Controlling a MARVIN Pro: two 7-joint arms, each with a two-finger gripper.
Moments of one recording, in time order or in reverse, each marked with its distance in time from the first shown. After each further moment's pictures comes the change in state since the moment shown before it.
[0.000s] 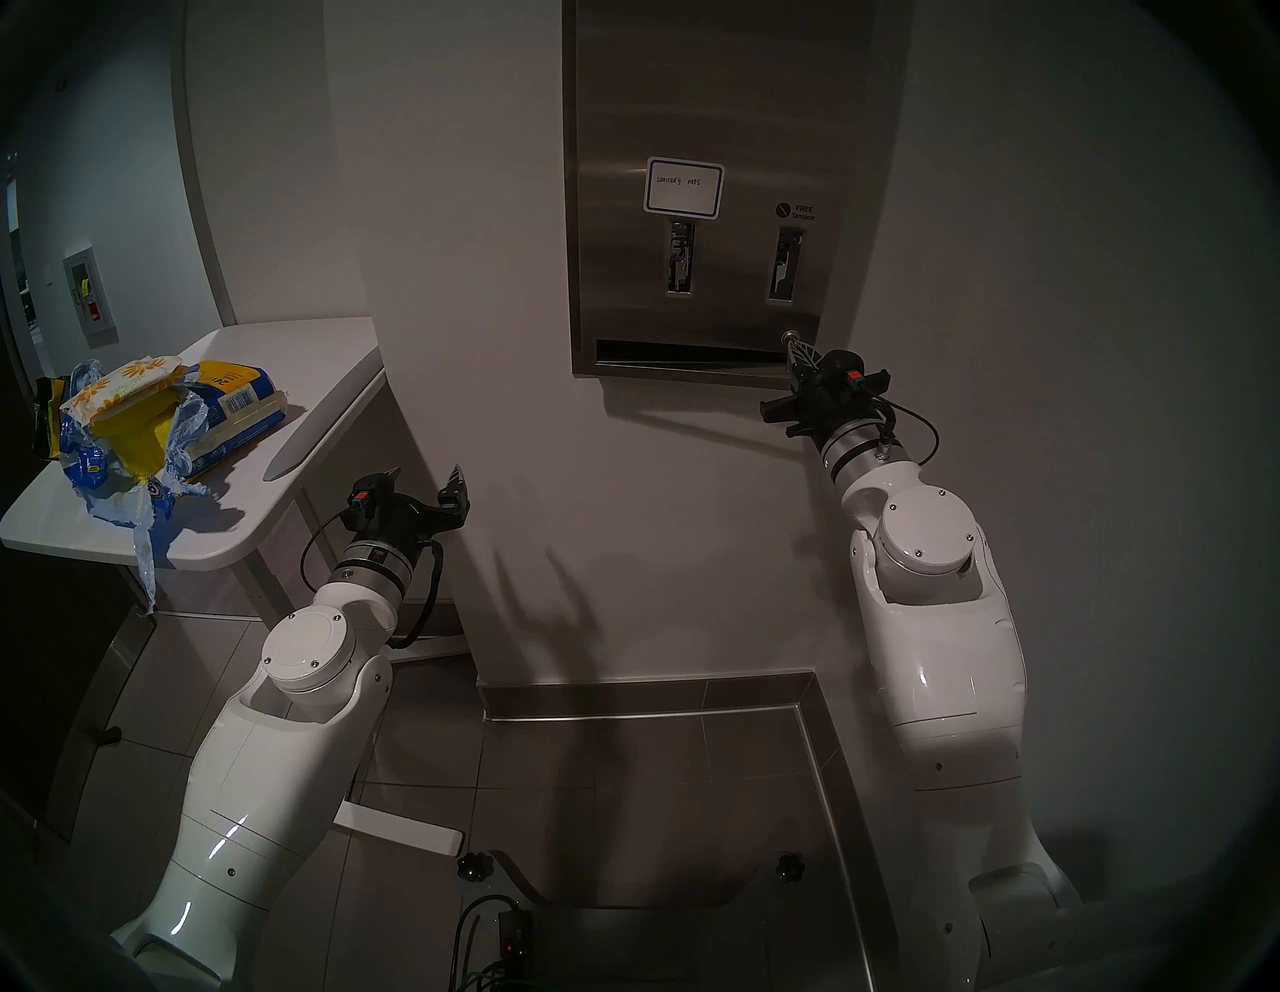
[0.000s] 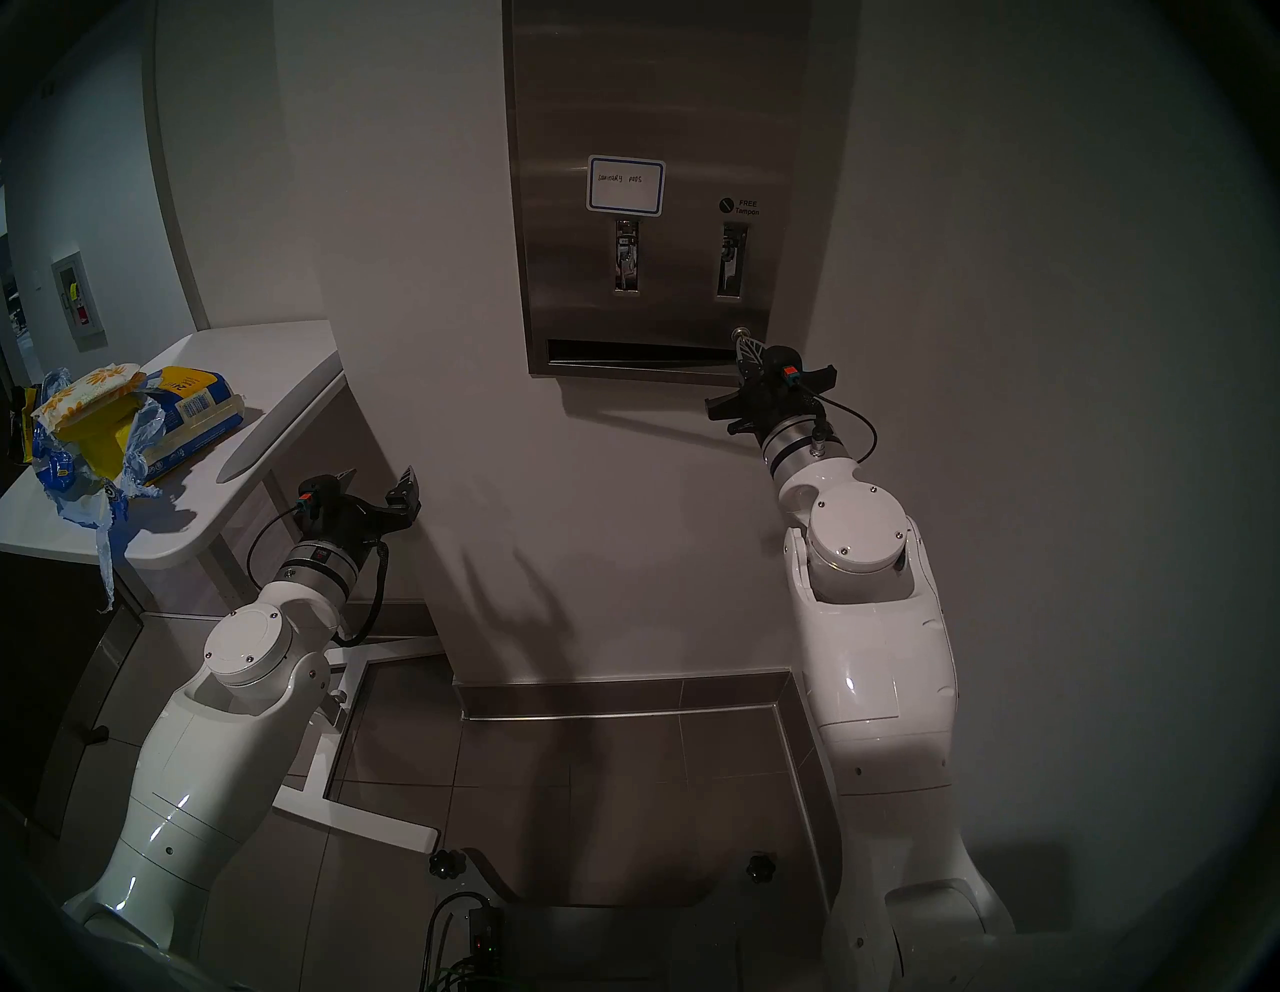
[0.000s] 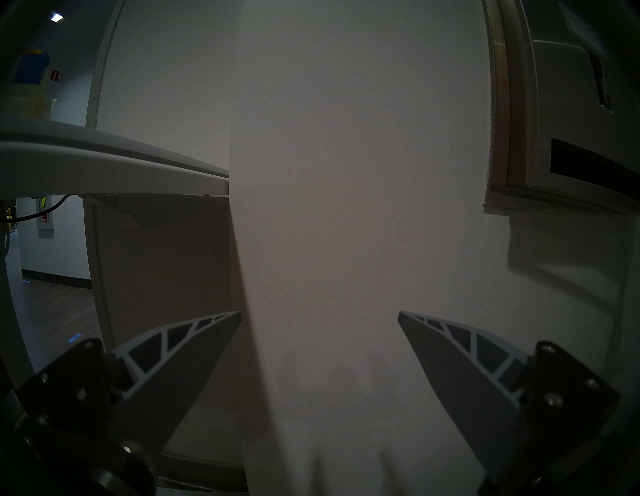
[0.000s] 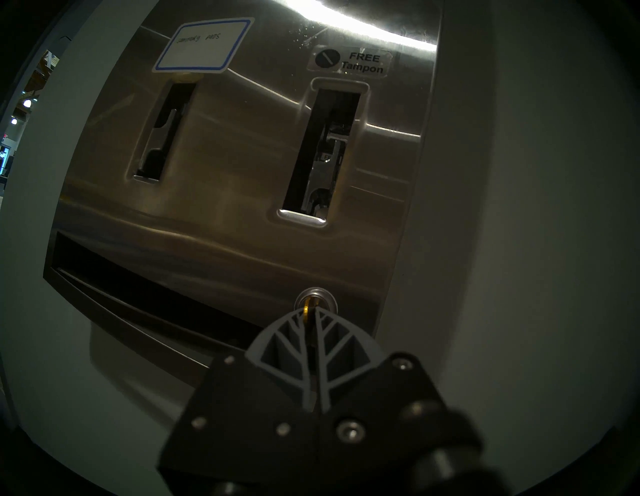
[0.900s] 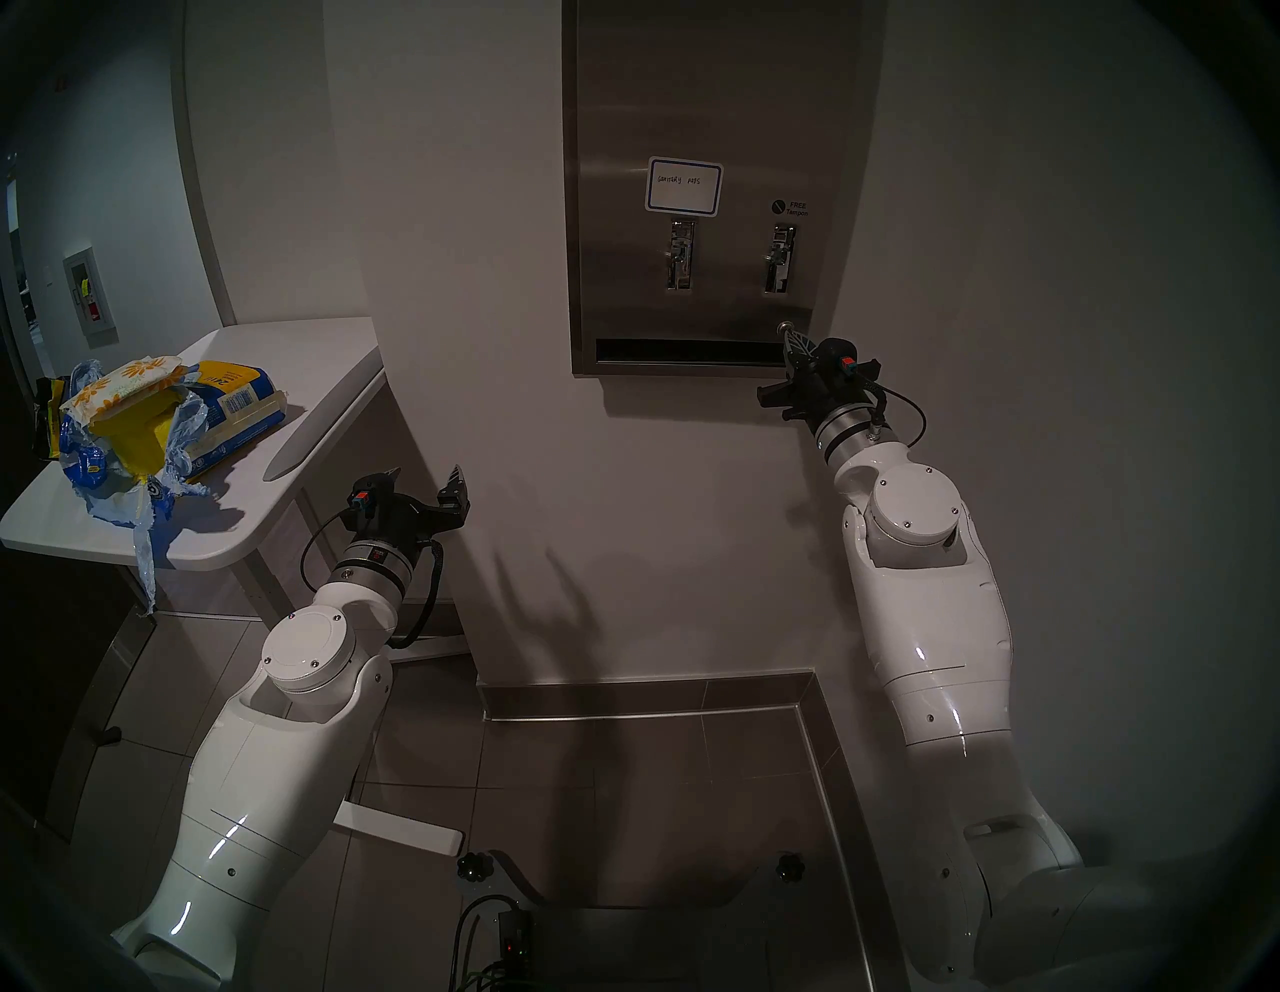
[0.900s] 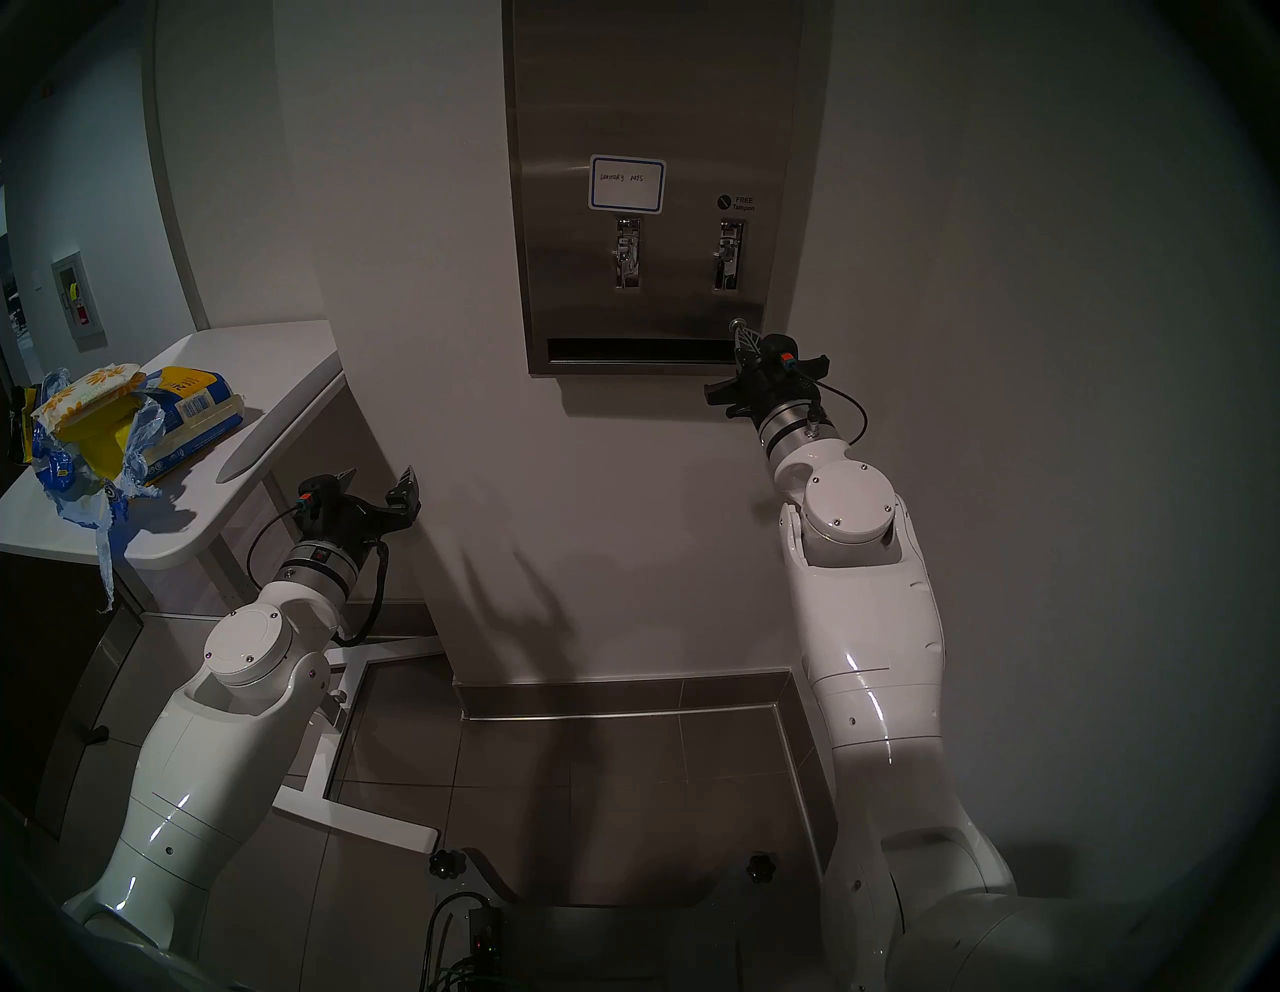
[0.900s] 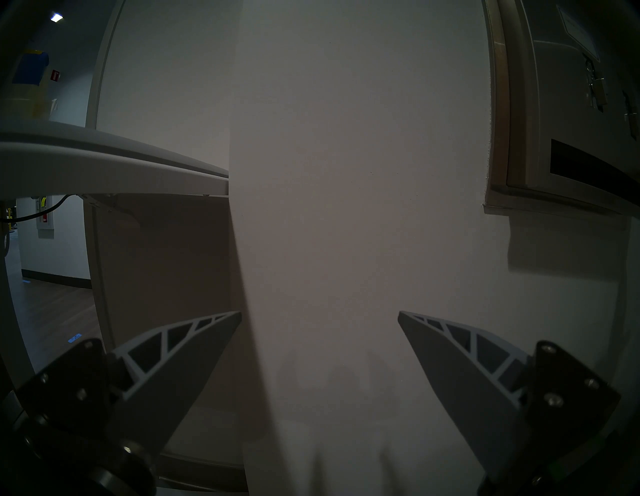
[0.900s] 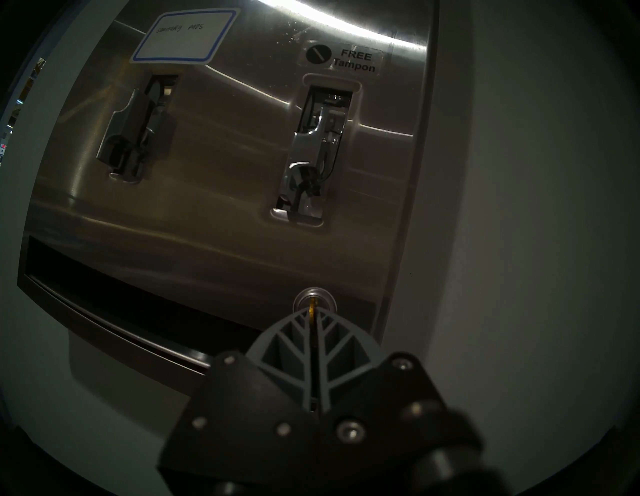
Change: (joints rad) left arm 0.000 0.000 0.000 0.000 0.000 0.000 0.000; right arm 0.122 0.006 0.001 0.167 0.039 -0.052 0.008
